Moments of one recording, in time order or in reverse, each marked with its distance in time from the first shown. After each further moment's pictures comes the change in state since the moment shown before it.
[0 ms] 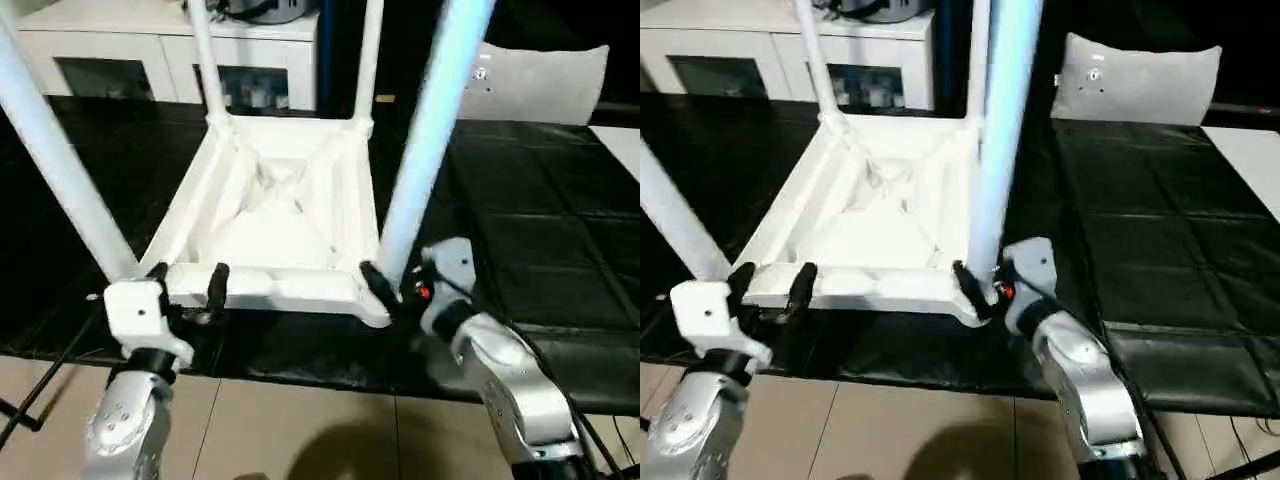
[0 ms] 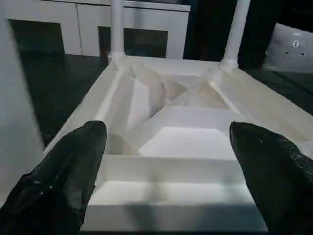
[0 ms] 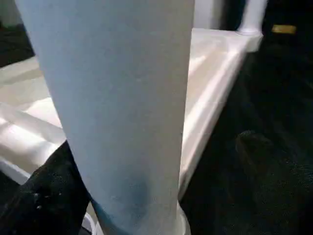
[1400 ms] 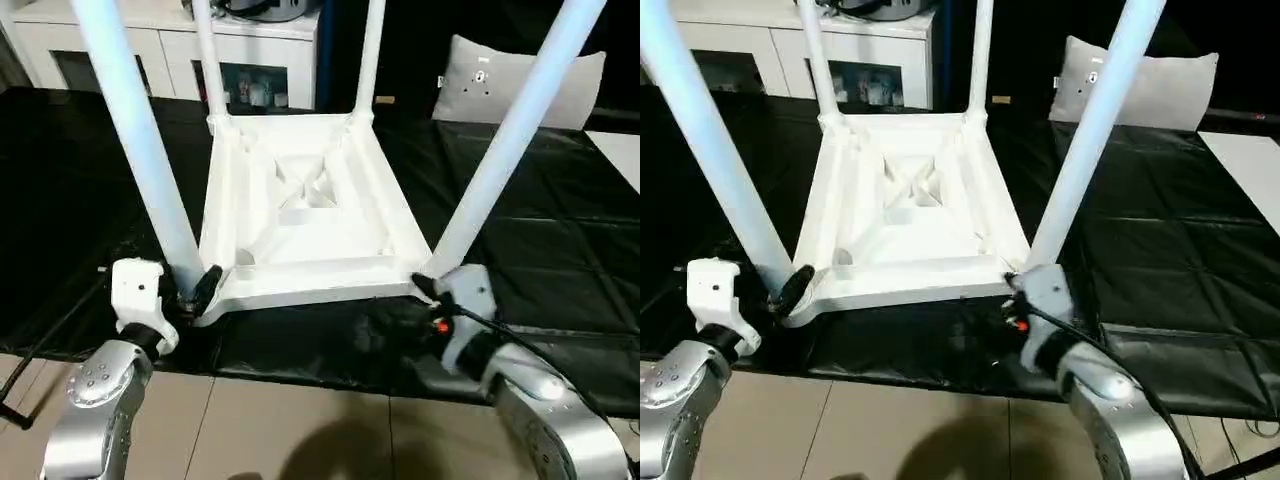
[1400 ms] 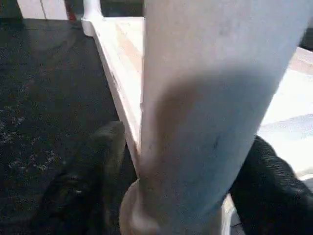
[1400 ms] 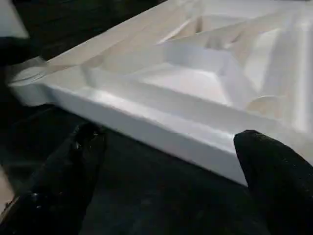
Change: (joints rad) left arm -0.183 0.180 0.031 0.232 -0.066 0.107 -0.150; right arm 0.167 -0.136 0.055 -0.275 0.109 0.171 0.151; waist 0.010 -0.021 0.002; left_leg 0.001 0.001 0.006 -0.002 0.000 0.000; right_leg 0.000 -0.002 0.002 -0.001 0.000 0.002
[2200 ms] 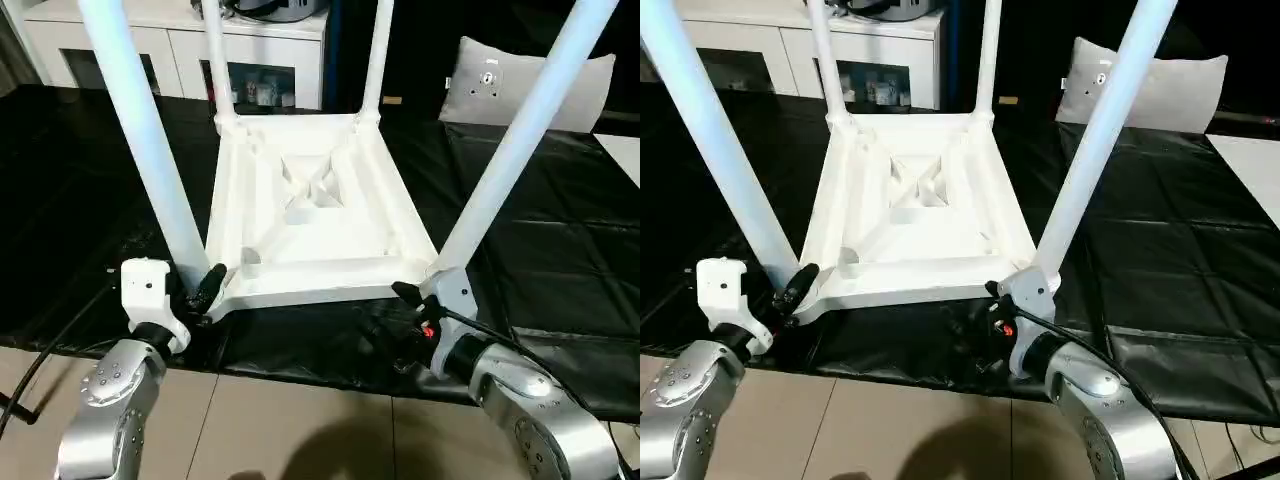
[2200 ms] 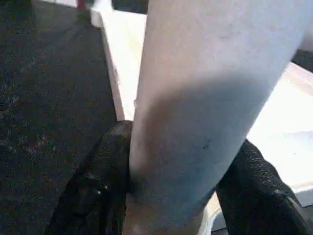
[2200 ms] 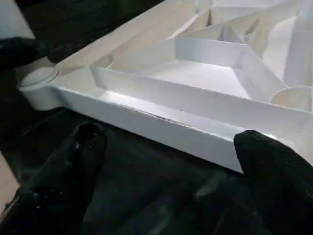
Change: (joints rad) left arm -0.010 -0.109 0.030 -0.062 -0.067 0.131 0.072; right arm -0.037 0.029 0.003 0.004 0.016 0.065 -0.027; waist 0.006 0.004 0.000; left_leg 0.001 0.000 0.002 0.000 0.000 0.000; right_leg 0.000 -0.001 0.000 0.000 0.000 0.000
